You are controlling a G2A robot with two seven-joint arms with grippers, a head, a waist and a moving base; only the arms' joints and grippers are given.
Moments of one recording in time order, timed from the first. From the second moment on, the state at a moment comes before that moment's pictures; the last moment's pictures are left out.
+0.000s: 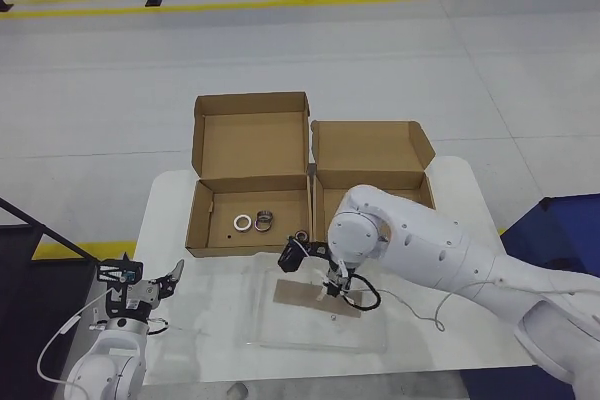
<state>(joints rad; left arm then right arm) 1.73 -1.15 -1.60 -1.80 1.33 0.00 0.00 -0.27 -1.14 0.23 -1.41 -0.15 -0.18 1.54</state>
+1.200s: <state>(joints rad) 1.73 -1.15 -1.60 -1.80 1.33 0.00 0.00 -0.35 -0.82 0.47 -1.63 0.12 -0.35 1.47</state>
